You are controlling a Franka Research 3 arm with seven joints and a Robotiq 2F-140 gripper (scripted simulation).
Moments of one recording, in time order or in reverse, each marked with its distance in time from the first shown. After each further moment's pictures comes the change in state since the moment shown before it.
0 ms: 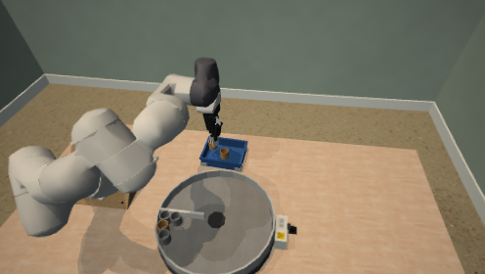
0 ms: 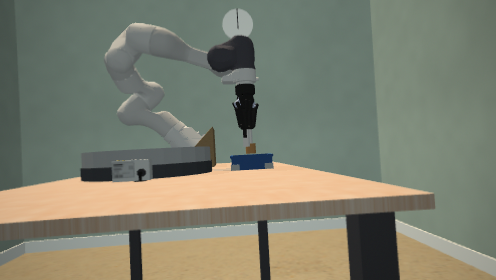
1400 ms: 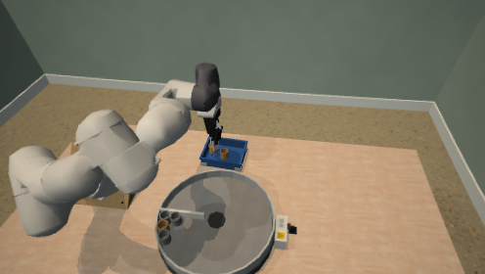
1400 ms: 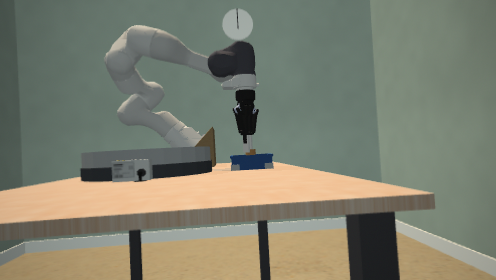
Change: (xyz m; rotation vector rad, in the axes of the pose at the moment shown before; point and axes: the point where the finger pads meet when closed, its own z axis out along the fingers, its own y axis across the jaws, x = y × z) arm 0.001 -0.001 0.022 0.005 0.004 -0.007
